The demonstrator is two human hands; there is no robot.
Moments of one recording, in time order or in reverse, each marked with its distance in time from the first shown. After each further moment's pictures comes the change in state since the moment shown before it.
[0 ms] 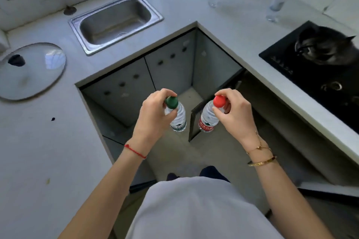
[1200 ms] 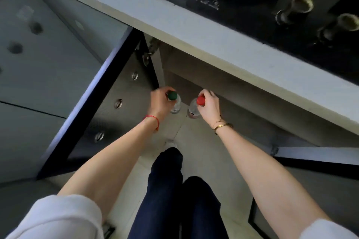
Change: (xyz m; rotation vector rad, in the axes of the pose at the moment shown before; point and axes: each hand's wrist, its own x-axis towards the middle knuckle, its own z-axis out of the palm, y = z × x) left_hand 0.157 -0.082 0.579 -0.061 -0.459 -0.055; right_hand 0.013 0.515 0.092 -0.121 0.083 0.666
